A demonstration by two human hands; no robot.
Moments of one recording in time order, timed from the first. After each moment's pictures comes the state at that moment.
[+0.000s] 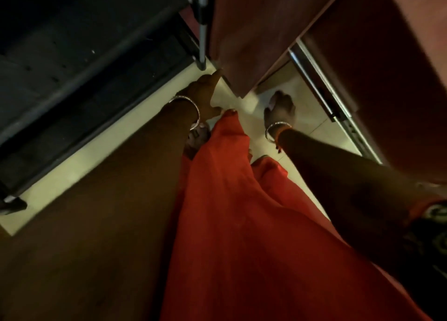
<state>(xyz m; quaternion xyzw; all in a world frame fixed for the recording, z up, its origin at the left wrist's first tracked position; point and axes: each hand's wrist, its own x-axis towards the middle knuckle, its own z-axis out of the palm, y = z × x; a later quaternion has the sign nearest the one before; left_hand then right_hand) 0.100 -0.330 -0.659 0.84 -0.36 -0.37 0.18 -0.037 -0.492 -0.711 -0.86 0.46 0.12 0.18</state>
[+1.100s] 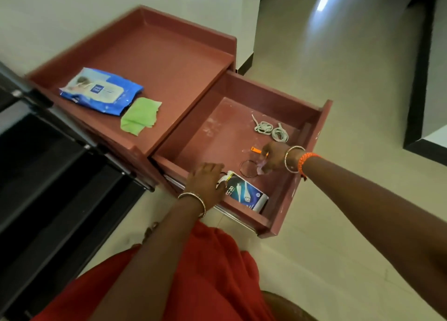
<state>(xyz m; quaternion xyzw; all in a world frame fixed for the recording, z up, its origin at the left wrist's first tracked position) -0.092 -0.474 -0.386 0.83 -0.52 -0.19 0.07 -0.205 -0.678 -0.389 -0.86 0.39 0.20 0.28</state>
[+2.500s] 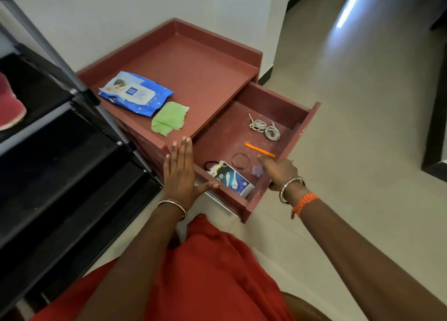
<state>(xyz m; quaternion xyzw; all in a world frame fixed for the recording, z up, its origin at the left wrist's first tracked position) -0.043 -0.415 -0.357 0.89 -0.43 -0.07 0.17 -0.192 -0.573 -0.322 -0.60 0.60 -0.11 0.52</state>
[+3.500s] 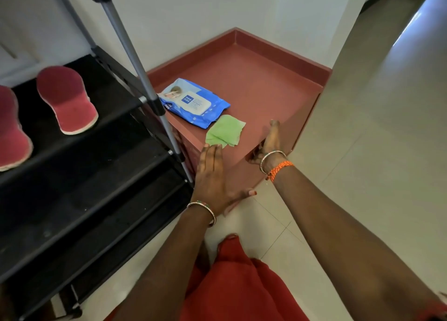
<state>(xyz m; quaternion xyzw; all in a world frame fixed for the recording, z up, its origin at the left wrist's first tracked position) 0.029 -0.406 -0.365 0.88 -0.39 -0.05 0.26 0.030 -0.594 -0.390 -0.40 0.52 -0.15 0.74</state>
